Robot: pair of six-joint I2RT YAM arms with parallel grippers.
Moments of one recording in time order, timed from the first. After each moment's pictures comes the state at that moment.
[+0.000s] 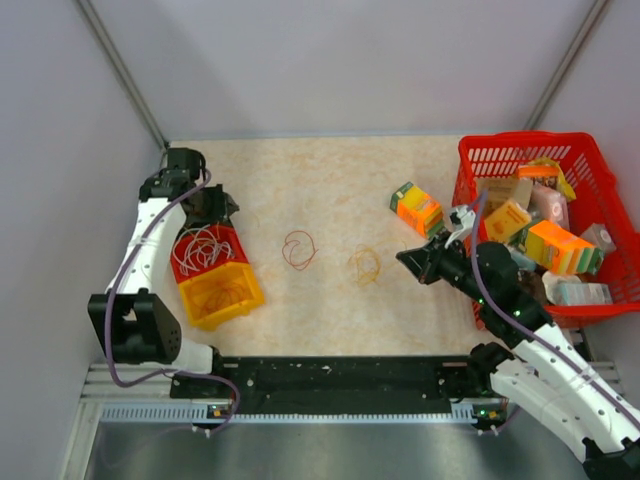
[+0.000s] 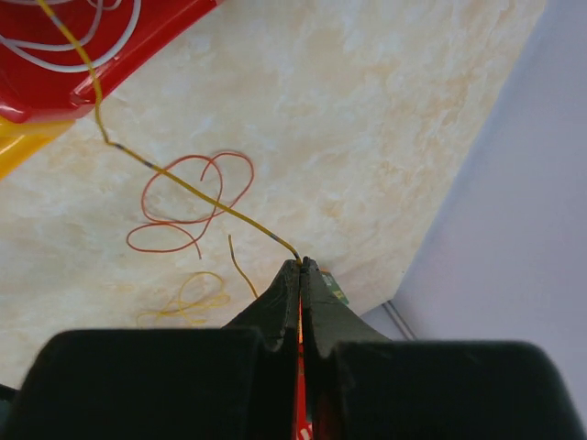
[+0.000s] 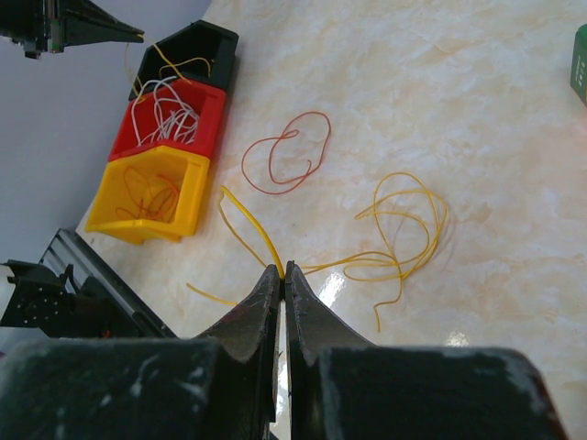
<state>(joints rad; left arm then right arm) 0.01 1.46 1.37 -0.96 0.07 -1.59 0.54 0.60 0.57 -0.17 -0.19 0.51</state>
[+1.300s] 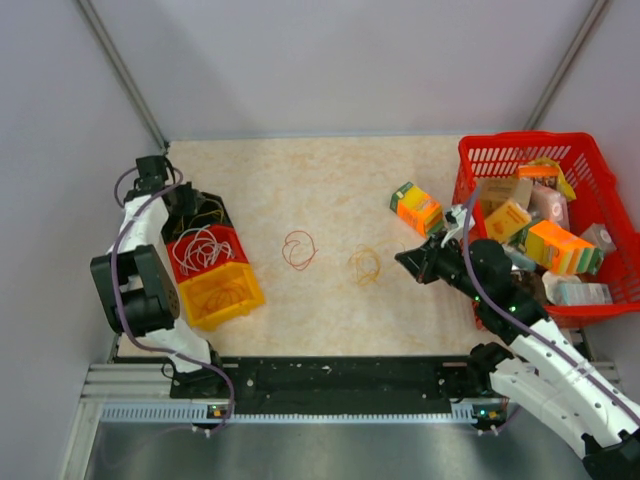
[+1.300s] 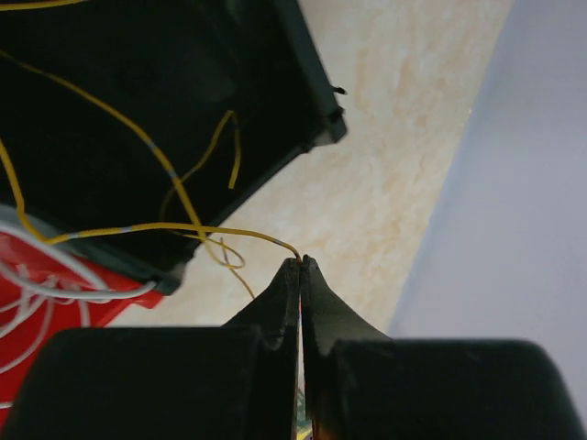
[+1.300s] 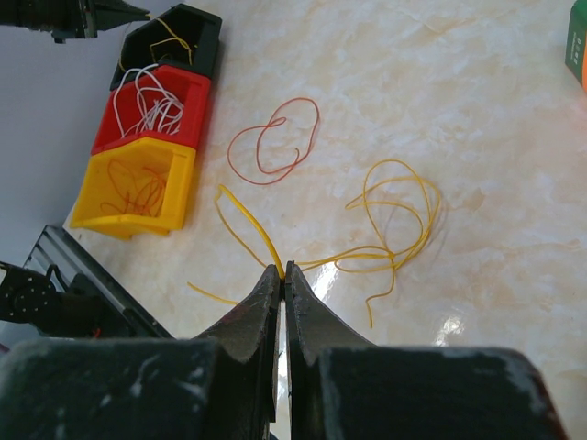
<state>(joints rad) 0.26 1.69 1.31 -0.50 0.11 -1.41 0.54 0.64 0.57 -0.18 -0.18 0.51</state>
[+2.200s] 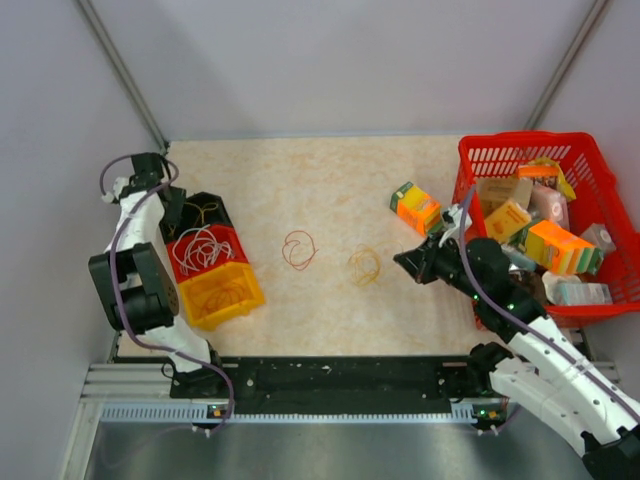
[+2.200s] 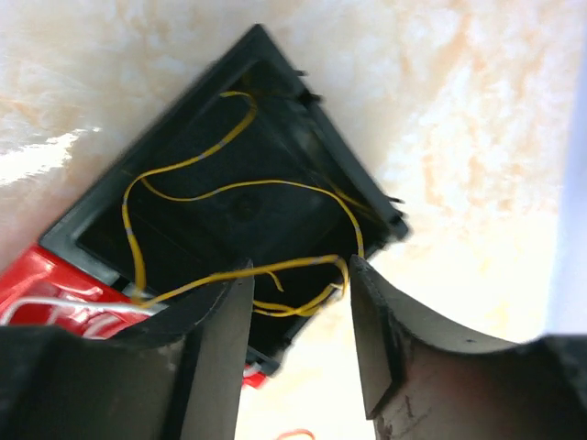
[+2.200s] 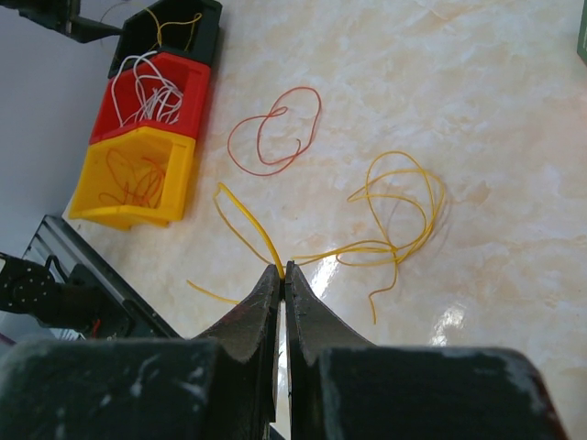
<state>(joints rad) 0.28 1.69 1.30 -0.56 -0.19 -1.12 0.54 0.65 0.57 -0.18 -0.19 0.51</state>
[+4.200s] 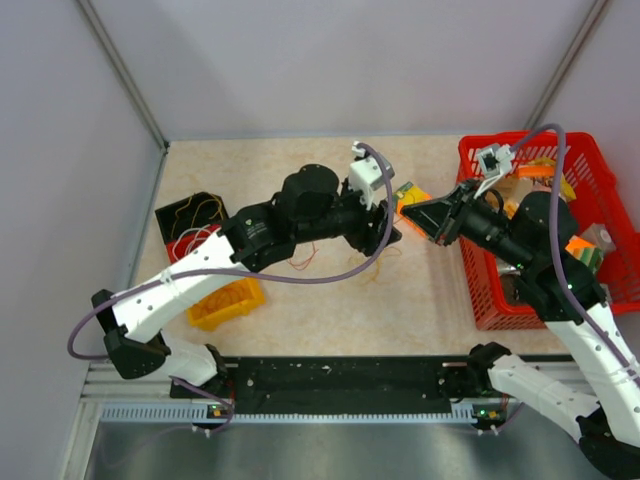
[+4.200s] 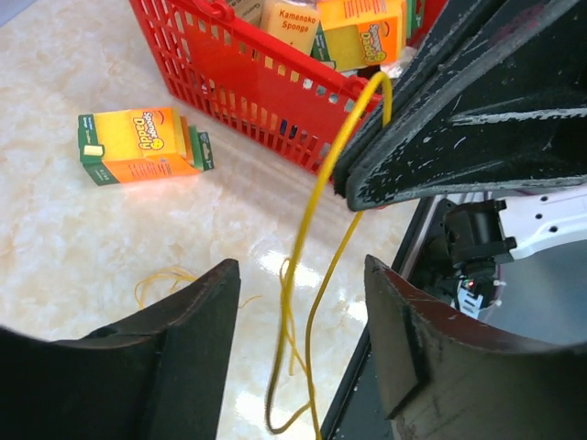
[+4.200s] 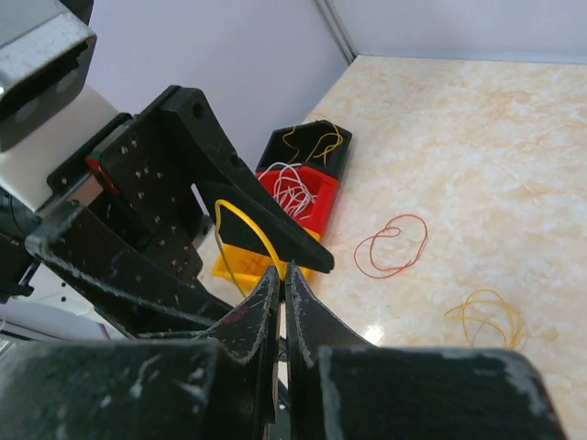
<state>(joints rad) -1.01 1.40 1.61 -0.50 0.14 -0.18 0.54 0.80 1.18 -0.41 -0.31 0.52</state>
